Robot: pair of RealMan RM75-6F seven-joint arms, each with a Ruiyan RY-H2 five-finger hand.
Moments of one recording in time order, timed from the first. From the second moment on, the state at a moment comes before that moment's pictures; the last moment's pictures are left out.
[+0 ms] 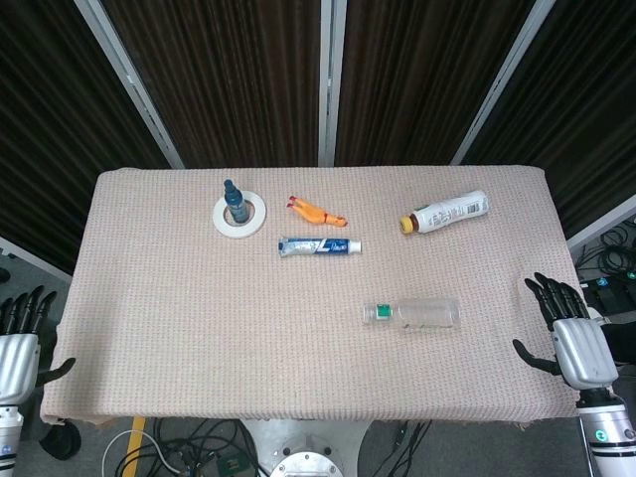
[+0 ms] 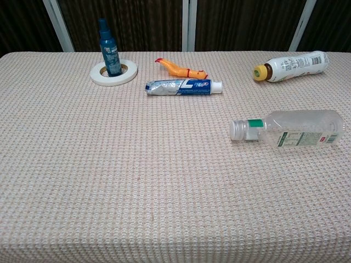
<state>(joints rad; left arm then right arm) -0.02 -1.18 -0.04 -1.59 1.47 1.54 0.15 0.13 -1.06 0.05 -1.67 -1.54 1.43 0.09</state>
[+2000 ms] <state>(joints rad) -0.03 -1.16 -0.05 -1.61 1.46 1.54 0.18 0.50 -1.43 0.05 -1.30 -1.50 1.00 0.09</state>
